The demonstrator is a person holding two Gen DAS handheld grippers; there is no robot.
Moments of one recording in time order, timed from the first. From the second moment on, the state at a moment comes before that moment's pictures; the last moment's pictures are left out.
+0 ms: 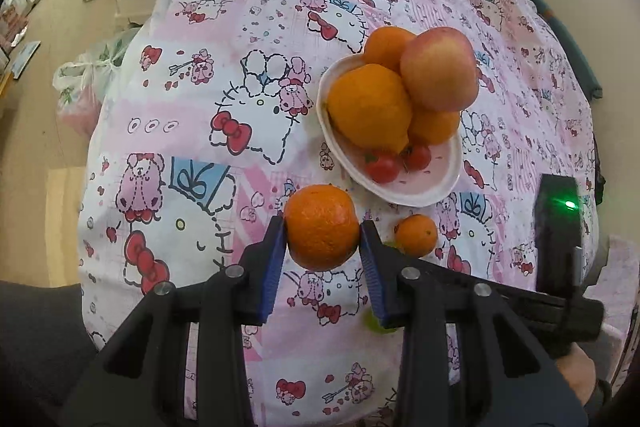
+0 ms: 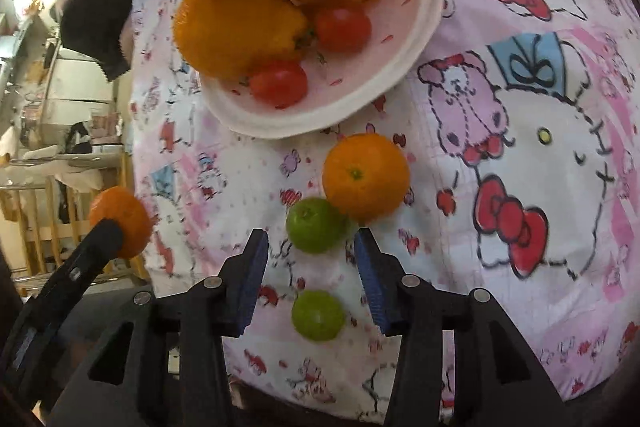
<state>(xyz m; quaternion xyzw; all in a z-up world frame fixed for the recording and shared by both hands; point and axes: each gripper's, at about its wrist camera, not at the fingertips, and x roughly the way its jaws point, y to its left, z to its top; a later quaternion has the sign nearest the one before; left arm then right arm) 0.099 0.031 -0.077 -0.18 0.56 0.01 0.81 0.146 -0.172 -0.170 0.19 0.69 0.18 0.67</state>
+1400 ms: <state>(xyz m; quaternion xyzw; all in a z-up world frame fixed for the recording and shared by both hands) 0.186 -0.066 -0.120 -0.09 0.59 -0.07 0.80 0.239 -0.225 -0.147 0.17 0.63 0.18 0.73</state>
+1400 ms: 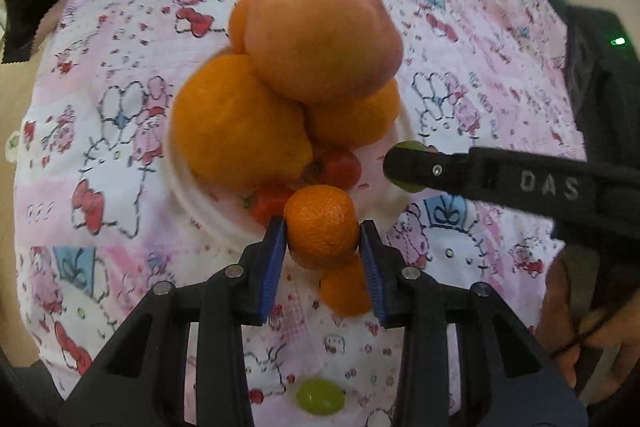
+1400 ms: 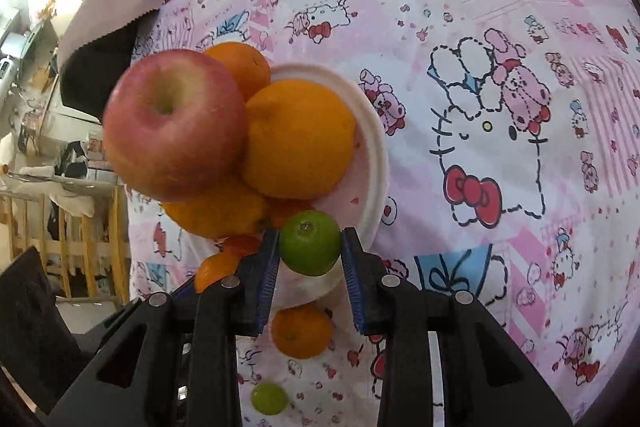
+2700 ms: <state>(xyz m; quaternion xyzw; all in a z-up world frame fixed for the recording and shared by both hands) 0.165 -0.076 -0.077 -0.02 0.54 -0.01 0.84 0.231 -0.227 -0.100 0.16 0.60 0.18 0.76</state>
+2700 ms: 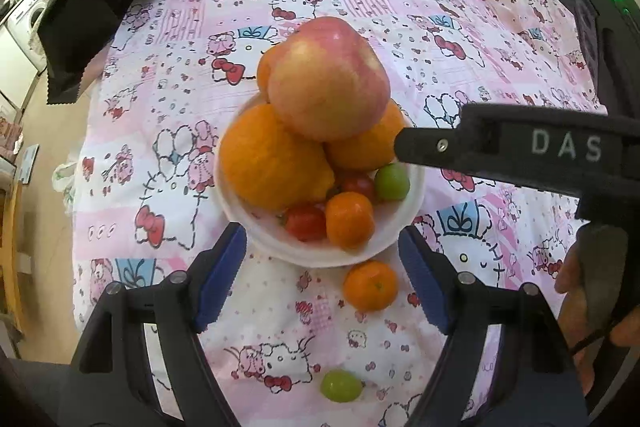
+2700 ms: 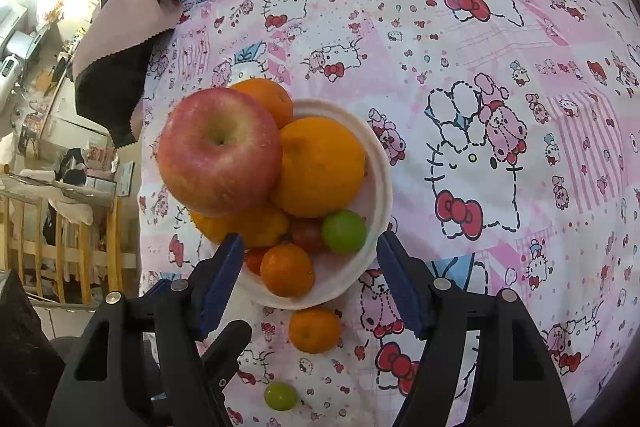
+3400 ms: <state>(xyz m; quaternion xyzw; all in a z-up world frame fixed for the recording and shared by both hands) 0.115 -0.041 -0.063 -0.04 0.54 0.01 0.84 0.160 -0.253 -0.083 0.18 0.58 0.15 0.78</state>
